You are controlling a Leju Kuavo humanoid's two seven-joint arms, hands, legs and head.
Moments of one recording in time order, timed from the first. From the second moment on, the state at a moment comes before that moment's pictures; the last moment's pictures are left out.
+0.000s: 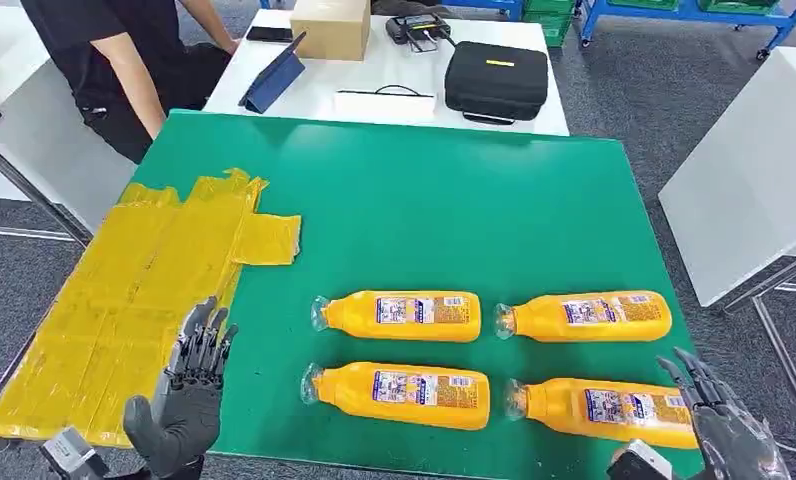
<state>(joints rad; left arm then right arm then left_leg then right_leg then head) 0.35 0.01 -0.19 -1.83 0.14 -0.24 -0.51 0.51 -0.13 -0.30 -2.18 0.98 0.22 -0.17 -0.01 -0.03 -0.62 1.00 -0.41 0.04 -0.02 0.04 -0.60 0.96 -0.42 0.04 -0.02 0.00</state>
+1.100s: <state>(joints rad) 0.29 0.01 -0.19 -1.77 0.15 -0.26 -0.51 0.40 -0.23 -0.24 -1.95 0.96 0.26 -0.06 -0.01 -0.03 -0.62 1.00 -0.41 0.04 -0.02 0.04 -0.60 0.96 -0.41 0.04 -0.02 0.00</state>
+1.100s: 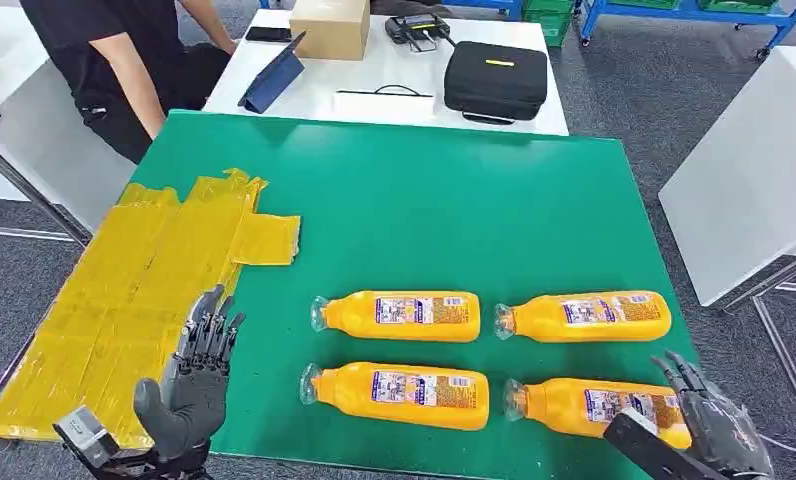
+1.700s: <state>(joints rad) 0.28 0.01 -0.19 -1.76 0.16 -0.26 -0.51 0.37 -0.27 -0.16 -1.86 0.96 0.27 -0.02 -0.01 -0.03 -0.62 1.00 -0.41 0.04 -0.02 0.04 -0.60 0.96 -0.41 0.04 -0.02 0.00</state>
